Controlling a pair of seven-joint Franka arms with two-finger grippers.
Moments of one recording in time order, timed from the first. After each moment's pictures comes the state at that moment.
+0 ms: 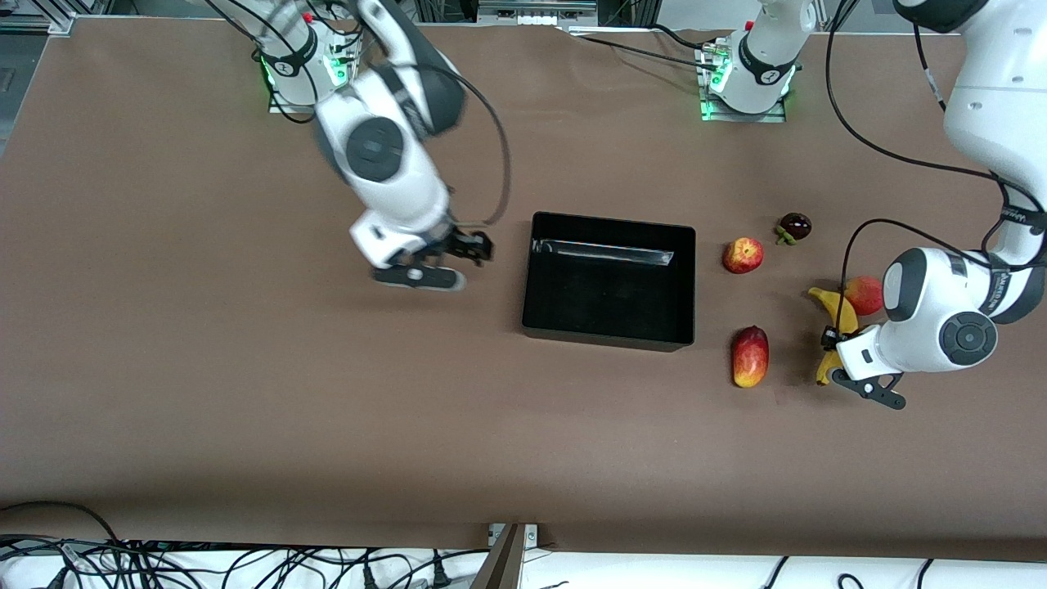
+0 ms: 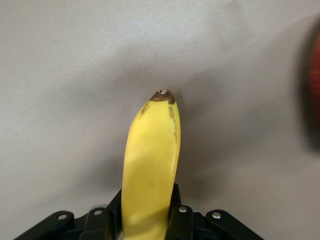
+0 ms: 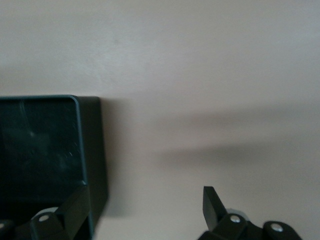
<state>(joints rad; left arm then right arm) 0.41 0.78 -0.33 -1.61 0.38 2.18 0.32 0.67 0.50 -0.02 -1.56 0.11 2.09 0.76</state>
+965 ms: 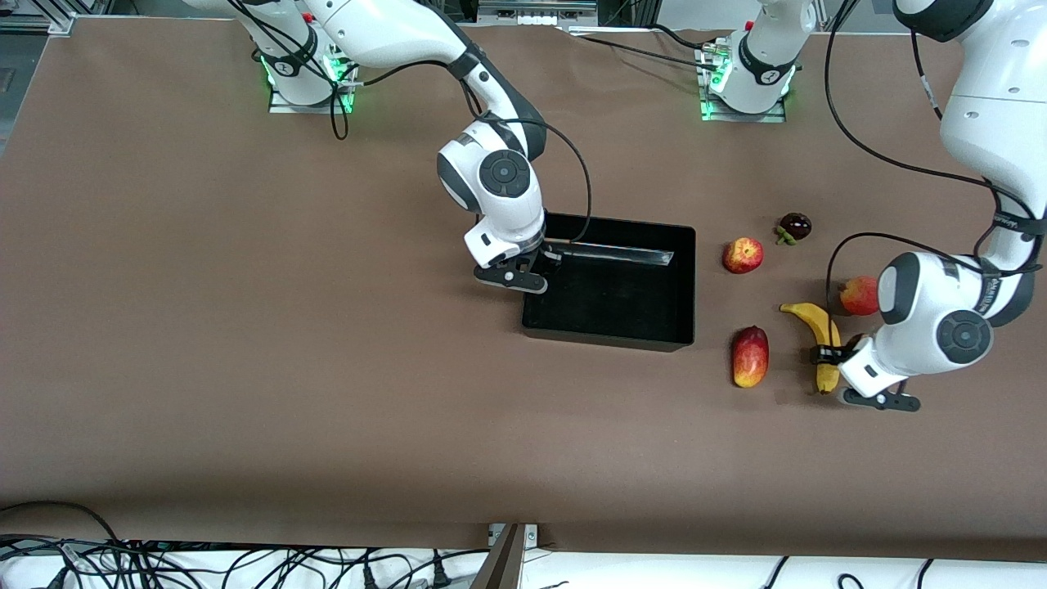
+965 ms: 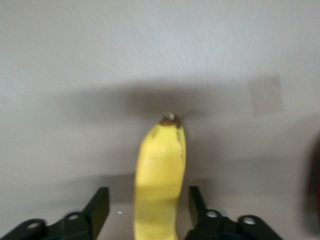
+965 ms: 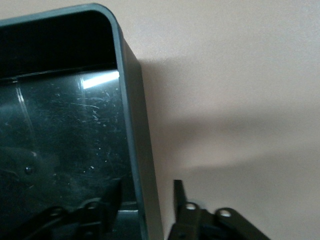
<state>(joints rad) 0.40 0.76 -0.34 -1.58 0.38 2.21 0.00 0.83 0.74 -0.03 -1.50 0.07 2.34 0.99</state>
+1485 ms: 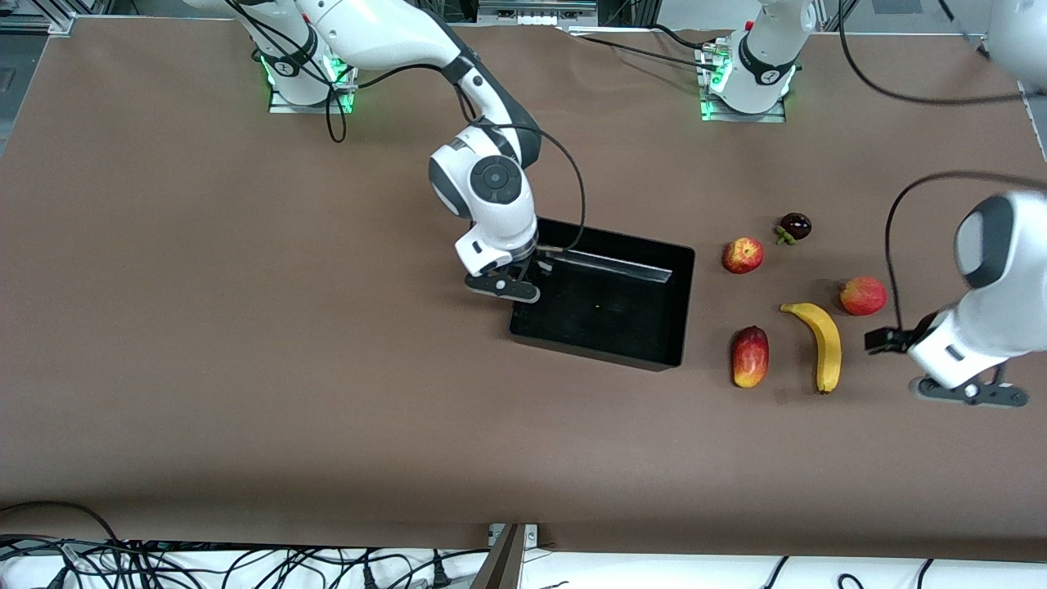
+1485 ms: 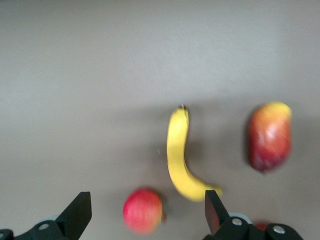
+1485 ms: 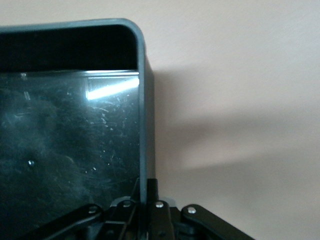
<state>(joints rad) 0.40 0.50 -0.46 -1.42 0.38 1.77 0.00 0.79 0.72 -0.06 -1.47 0.07 2.25 0.91</state>
